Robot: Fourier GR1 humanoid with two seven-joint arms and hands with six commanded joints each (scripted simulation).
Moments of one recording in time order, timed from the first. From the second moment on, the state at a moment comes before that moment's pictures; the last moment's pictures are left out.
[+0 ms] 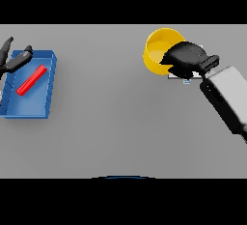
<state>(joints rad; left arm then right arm) -0.45 0.58 -0.05 -1.27 -0.06 -0.08 0.51 -0.78 -0.55 0.50 -1.20 0.79 0.48 -0.13</state>
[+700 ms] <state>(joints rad) -0.45 0.58 -0.06 -1.30 -0.06 -0.08 0.59 -0.87 -0.53 0.44 -0.74 0.81 0.26 -0.20</state>
